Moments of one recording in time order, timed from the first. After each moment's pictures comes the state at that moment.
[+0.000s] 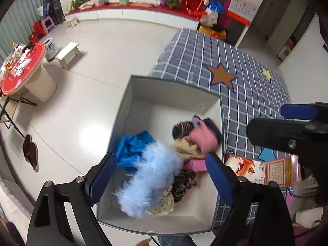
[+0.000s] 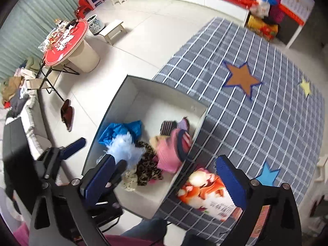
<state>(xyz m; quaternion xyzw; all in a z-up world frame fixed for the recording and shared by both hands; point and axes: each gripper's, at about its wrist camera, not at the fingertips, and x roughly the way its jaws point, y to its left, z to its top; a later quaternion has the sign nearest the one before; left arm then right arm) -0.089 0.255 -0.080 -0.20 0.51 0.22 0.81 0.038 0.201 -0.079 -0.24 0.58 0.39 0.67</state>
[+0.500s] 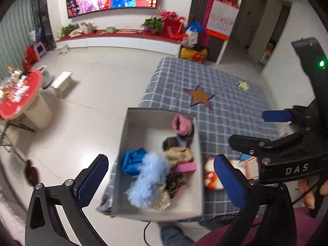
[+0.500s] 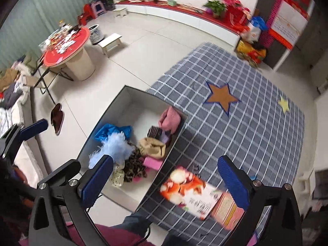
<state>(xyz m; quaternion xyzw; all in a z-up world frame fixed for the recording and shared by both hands) -0.124 0.229 -0.001 -0.14 0.46 0.19 0.85 0.010 0.160 -0.035 -0.26 0.51 0.39 0.73</state>
